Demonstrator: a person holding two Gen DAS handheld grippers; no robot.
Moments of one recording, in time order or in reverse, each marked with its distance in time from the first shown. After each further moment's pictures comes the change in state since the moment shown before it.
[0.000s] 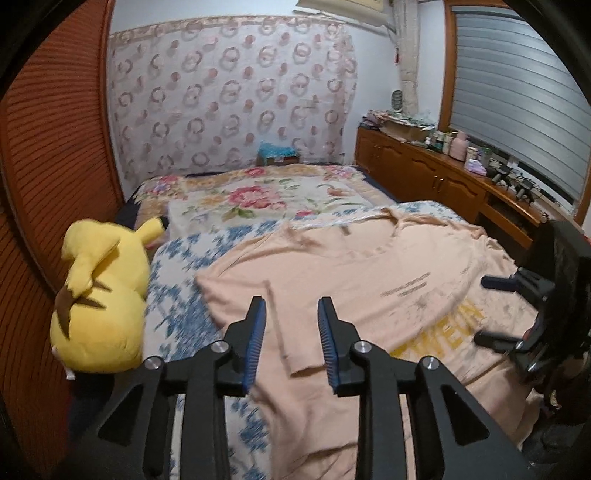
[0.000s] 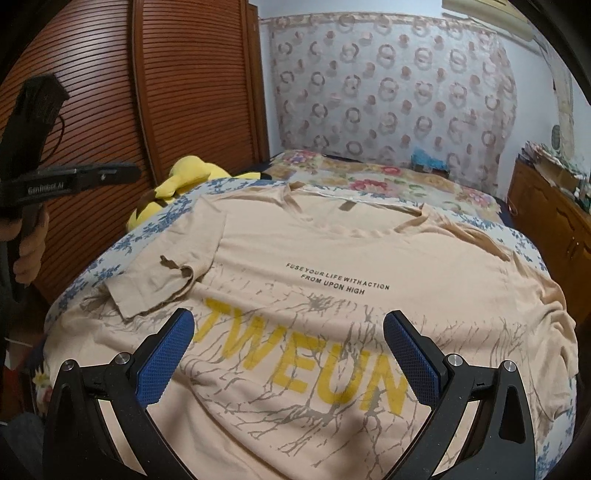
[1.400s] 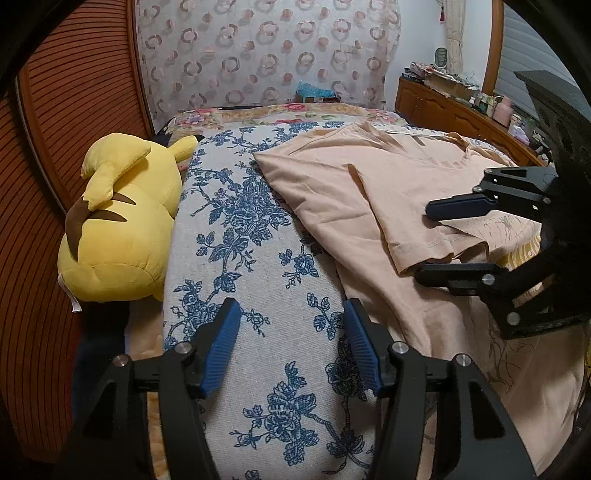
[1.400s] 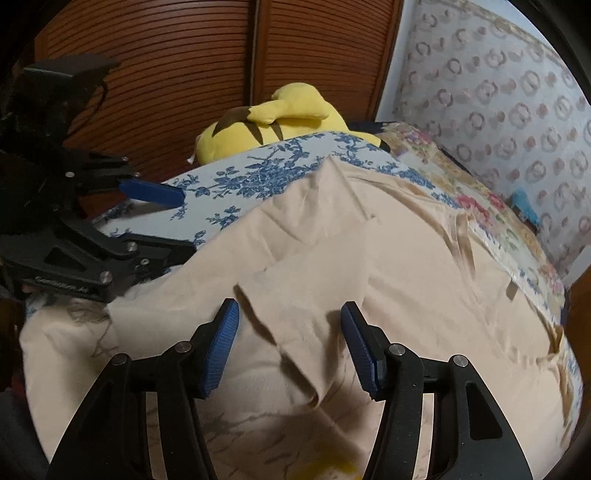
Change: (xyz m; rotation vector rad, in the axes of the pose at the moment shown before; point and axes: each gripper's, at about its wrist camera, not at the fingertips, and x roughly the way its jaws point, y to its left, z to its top) left arm 0.054 0.047 -0.070 -0.060 0.211 0.109; right arm 0.139 0.119 0.053 -0.440 0.232 0.205
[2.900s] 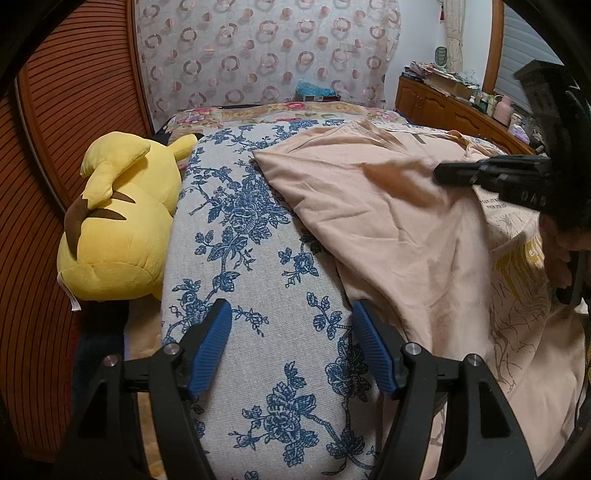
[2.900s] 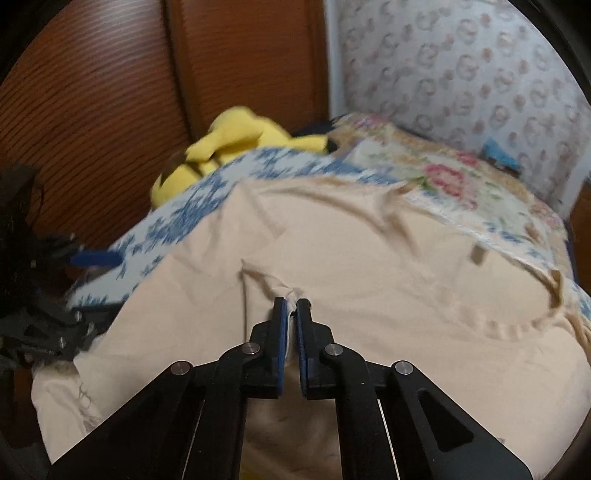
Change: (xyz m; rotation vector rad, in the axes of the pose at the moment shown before) left arm 0.001 -0.001 0.000 -0.005 0.002 -0.002; right arm -0.013 -0.078 -0.012 0.321 -0.113 -0.043
